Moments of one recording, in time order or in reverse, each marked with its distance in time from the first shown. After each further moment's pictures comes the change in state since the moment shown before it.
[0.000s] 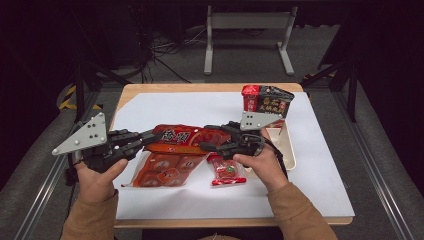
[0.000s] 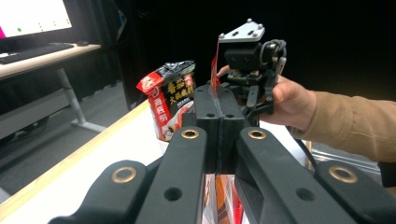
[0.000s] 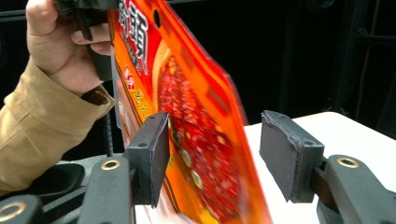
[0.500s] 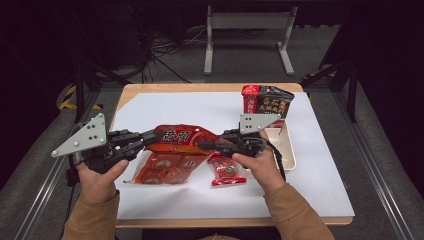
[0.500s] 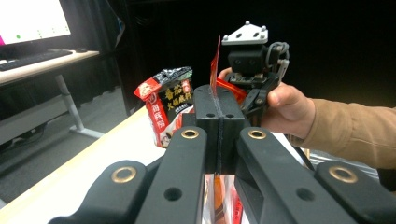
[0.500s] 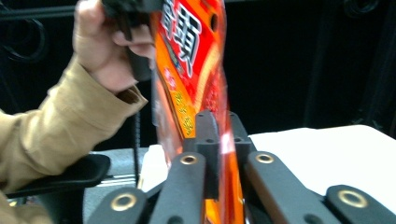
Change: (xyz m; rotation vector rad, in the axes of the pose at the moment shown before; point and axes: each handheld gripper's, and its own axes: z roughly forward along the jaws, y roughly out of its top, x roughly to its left) left arm 0.000 0.000 -0.001 -0.031 -0.006 -0.004; right arm 0.007 0.008 -0.003 -0.001 0.112 -0.043
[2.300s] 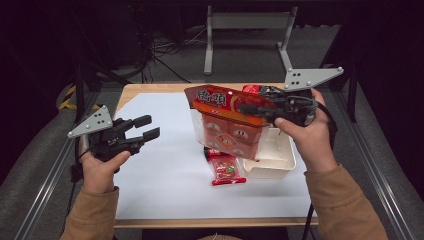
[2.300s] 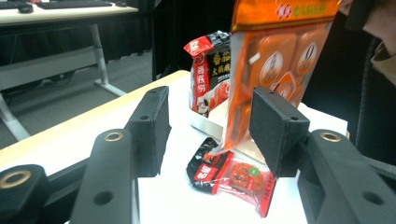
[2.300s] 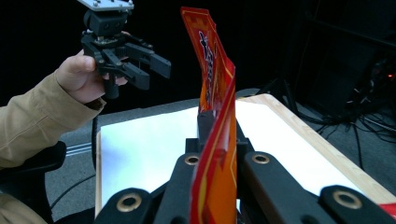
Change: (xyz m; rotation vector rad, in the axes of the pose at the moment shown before) left arm 0.039 -0.034 0.006 0.106 0.151 -0.183; right arm 0.009 0.112 -0.087 0.222 -0.290 -0.019
